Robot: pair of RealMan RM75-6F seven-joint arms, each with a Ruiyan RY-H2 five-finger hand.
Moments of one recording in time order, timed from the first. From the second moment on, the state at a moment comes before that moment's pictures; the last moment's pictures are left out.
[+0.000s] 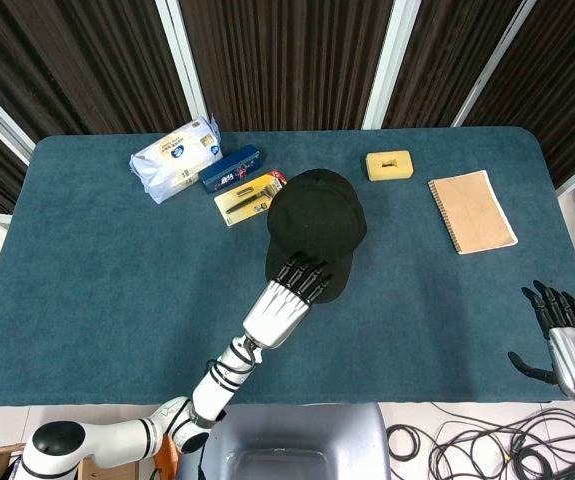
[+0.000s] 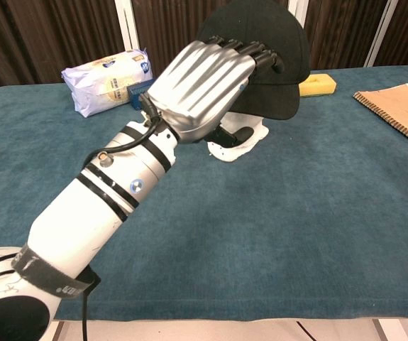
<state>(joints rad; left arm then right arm) -0.85 -2.07 -0.30 -1.07 1.68 1.30 0.51 0.08 -1.04 0.03 -1.61 -1.50 1.41 0.07</state>
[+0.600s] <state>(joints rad) -0.92 -2.14 -0.28 -0.84 1.70 1.38 0.48 0.08 -1.03 0.02 -1.62 -1.49 1.40 0.07</state>
